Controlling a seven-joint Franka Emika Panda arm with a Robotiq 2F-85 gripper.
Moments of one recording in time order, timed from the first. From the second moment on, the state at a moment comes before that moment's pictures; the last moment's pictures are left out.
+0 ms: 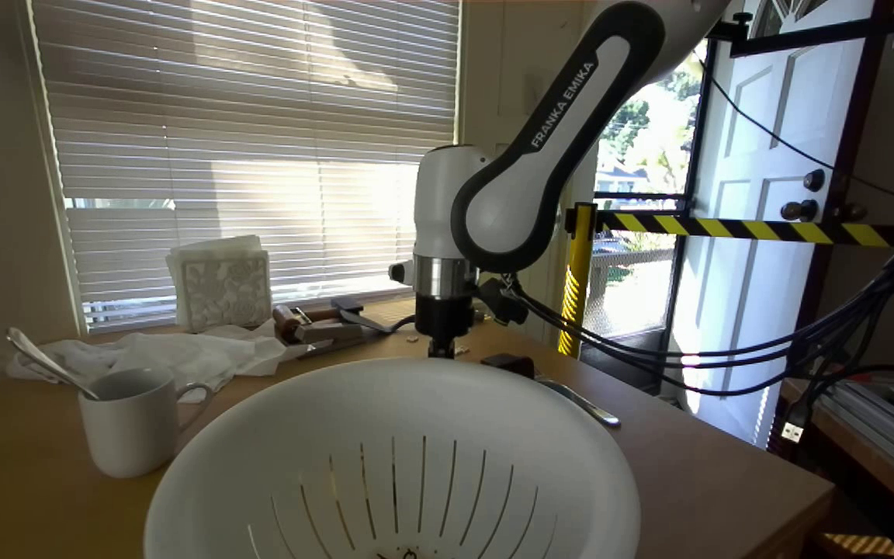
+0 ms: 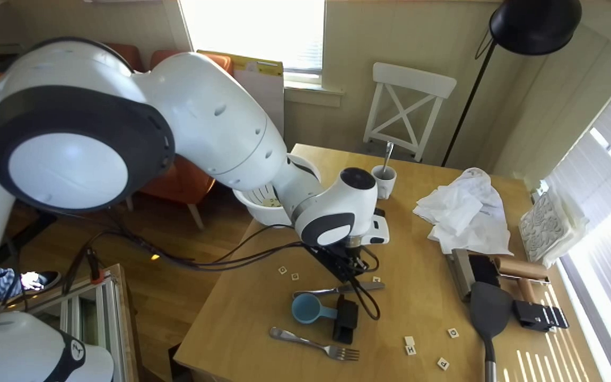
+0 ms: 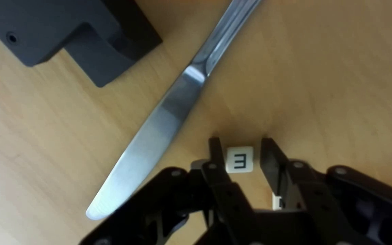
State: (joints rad) arm -0.10 0.70 0.01 -1.89 0.00 2.63 -0.30
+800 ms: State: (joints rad) arm -0.10 0.65 0.04 -1.89 0.01 2.75 -0.26
